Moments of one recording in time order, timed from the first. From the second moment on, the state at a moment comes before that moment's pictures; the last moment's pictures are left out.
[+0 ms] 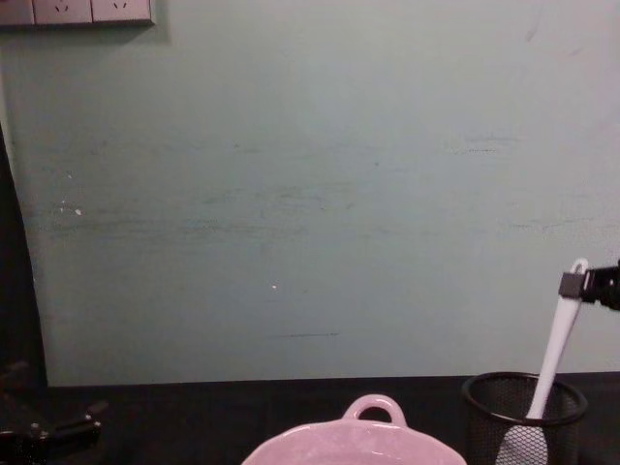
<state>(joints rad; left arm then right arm) -0.20 0.60 0.45 -1.41 -0.25 -0.12 0.03 0.37 0.55 -0.31 -1.38 1.00 0.28 0.34</state>
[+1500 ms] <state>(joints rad) -0.20 0.60 0.45 -1.41 -0.25 -0.12 0.03 0.49 0.59 -0.59 -1.65 0.75 0.18 0.45</state>
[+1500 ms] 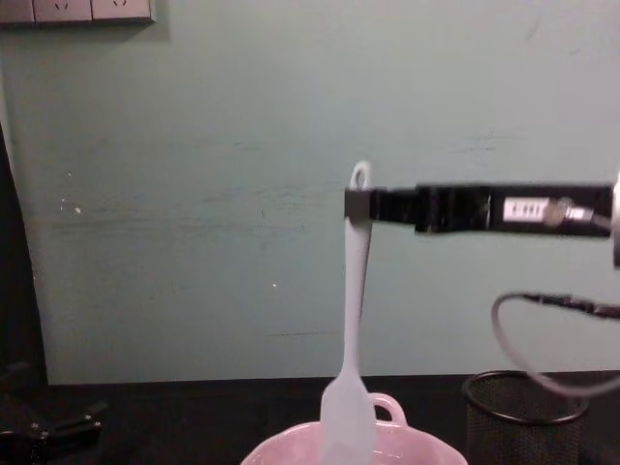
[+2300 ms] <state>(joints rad) -0.20 0.60 0.45 -1.41 -0.25 -0.12 0.03 0.48 0.44 -0.63 -1.45 0.60 0.03 0.50</state>
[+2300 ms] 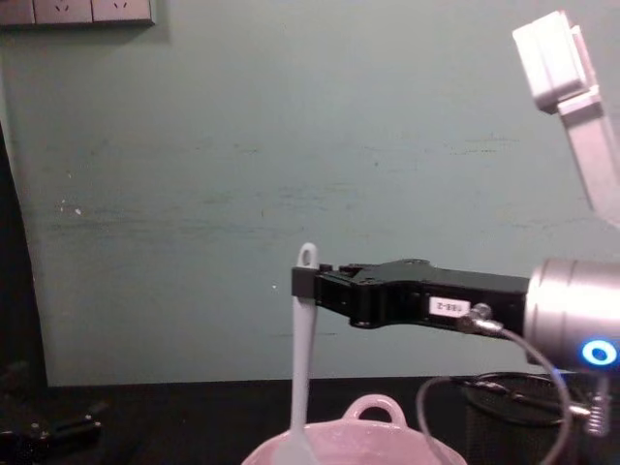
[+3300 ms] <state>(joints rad) -0.20 0.60 0.45 -1.41 -0.25 -0.12 0.03 0.44 0.43 -0.56 -1.45 0.46 -0.02 0.43</state>
